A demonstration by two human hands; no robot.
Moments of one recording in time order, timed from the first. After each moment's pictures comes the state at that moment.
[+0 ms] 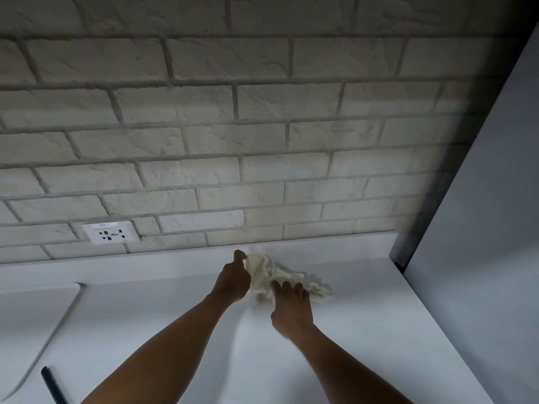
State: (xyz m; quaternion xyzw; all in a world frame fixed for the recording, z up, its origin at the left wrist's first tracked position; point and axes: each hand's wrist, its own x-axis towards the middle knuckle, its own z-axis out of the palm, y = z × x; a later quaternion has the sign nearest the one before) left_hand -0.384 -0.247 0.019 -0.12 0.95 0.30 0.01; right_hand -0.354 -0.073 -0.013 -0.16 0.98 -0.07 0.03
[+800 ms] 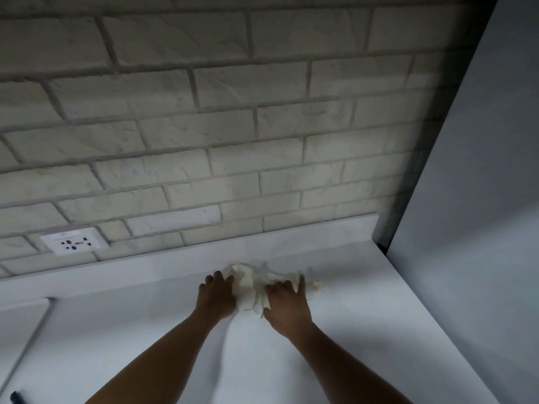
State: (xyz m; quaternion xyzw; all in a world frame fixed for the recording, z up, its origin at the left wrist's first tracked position) left_hand -0.375 -0.243 -0.035 -0.05 1.00 0.00 0.08; right_hand -0.344 -0.039 -0.020 -0.21 0.97 0.01 -0.08
